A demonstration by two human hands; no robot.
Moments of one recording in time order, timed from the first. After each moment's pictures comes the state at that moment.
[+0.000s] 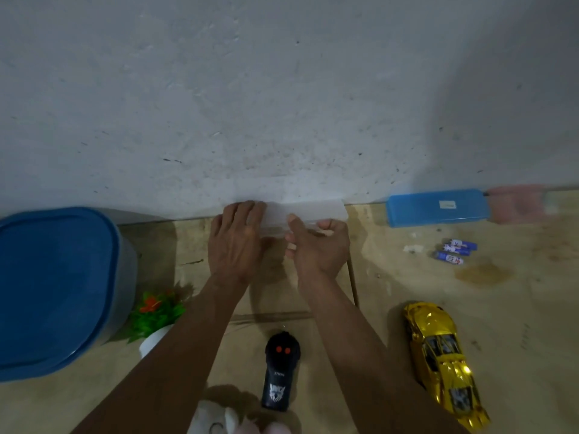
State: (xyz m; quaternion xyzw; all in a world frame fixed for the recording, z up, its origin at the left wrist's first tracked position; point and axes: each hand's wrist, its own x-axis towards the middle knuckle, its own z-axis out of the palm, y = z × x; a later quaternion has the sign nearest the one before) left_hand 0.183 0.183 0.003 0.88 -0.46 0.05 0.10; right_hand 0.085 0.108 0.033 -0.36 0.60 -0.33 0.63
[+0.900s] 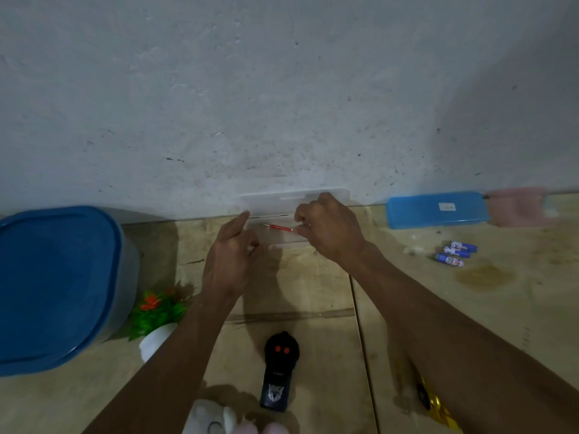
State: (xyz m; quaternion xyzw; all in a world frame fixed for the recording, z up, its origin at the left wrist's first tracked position) left_hand 0.179 0.207 0.006 0.86 -0.44 -0.09 0.25; right_hand 0.069 0.034 0.038 -0.95 0.25 -0.01 0.18
